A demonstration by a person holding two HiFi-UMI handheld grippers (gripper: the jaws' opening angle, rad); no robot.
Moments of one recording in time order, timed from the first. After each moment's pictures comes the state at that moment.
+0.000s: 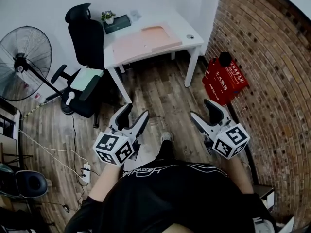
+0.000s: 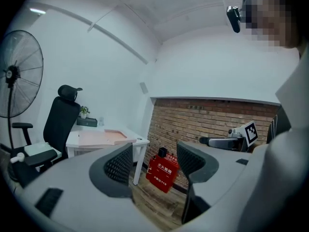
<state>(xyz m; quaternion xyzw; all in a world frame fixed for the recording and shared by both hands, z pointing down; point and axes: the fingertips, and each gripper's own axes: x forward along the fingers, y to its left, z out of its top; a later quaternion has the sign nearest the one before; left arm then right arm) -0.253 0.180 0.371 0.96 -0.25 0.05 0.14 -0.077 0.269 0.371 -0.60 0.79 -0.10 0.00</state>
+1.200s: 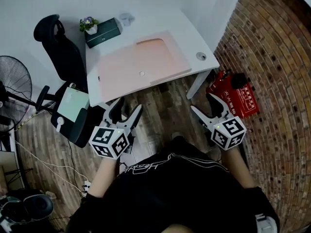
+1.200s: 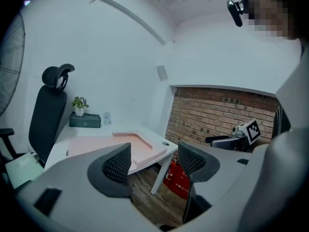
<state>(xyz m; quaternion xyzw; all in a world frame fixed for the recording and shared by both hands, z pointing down) -0.120 -0.158 0.418 0.94 -0.28 0.10 0.16 0.091 -0.057 0.434 -0.63 0.76 -0.16 -0.06</state>
